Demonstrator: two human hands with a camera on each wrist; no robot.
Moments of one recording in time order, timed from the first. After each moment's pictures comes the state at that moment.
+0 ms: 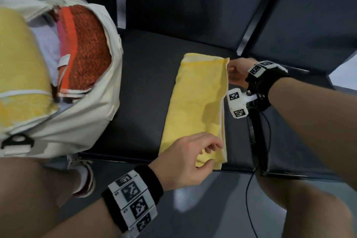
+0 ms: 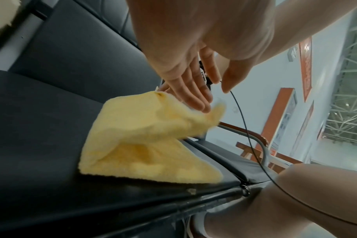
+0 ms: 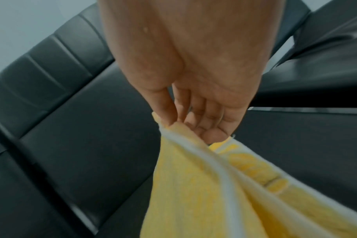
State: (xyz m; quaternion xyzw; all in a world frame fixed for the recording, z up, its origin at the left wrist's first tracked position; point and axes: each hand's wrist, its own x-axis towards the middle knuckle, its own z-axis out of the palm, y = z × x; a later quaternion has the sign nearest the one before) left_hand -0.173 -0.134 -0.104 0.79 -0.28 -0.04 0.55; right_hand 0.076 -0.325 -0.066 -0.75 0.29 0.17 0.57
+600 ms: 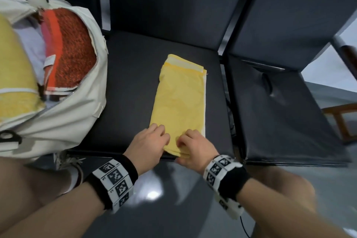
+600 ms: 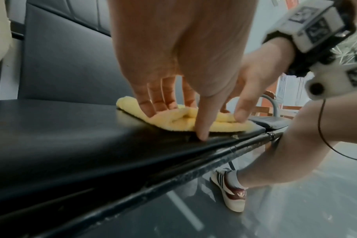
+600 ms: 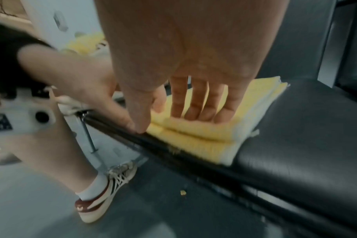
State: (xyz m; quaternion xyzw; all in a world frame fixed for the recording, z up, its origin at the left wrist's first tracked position) left_hand -0.167 -0.103 -0.158 0.94 -0.26 -0.02 0.23; right_hand -0.158 -0.294 -0.123 -0.95 -0.19 0.24 0.08
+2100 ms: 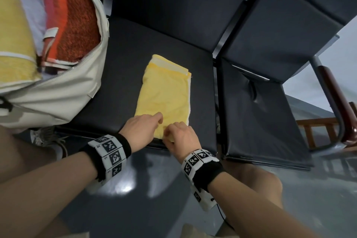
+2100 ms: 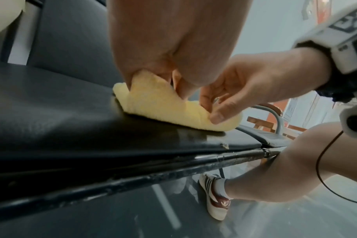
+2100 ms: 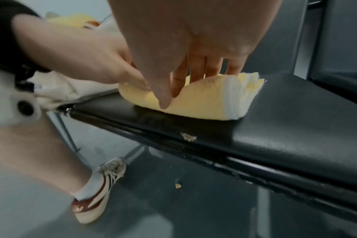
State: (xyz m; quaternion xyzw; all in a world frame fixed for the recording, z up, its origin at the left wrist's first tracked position) left_hand -0.159 -0.112 -0.151 0.95 -0.15 -0.12 0.26; right_hand -0.172 -0.279 -0.125 -0.97 -0.19 0.11 0.08
